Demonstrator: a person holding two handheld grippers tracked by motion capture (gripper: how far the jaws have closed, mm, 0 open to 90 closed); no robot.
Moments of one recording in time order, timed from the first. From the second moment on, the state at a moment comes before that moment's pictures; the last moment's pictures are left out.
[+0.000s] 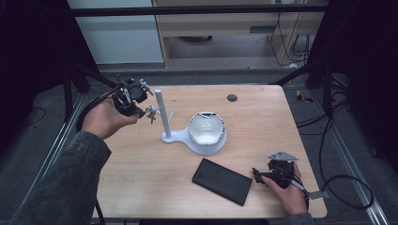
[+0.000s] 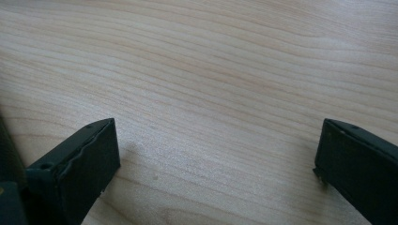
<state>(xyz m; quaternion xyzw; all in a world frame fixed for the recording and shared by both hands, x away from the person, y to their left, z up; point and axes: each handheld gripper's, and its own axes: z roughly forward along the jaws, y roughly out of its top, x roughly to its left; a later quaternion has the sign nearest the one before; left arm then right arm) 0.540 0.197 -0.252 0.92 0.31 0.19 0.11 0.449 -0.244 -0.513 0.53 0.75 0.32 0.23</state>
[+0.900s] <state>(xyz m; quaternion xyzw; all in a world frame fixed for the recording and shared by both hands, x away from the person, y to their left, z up) 0.547 0.196 -0.254 0.92 0.32 0.20 0.10 0.448 -0.242 -0.513 0.52 0.76 0.32 0.23</state>
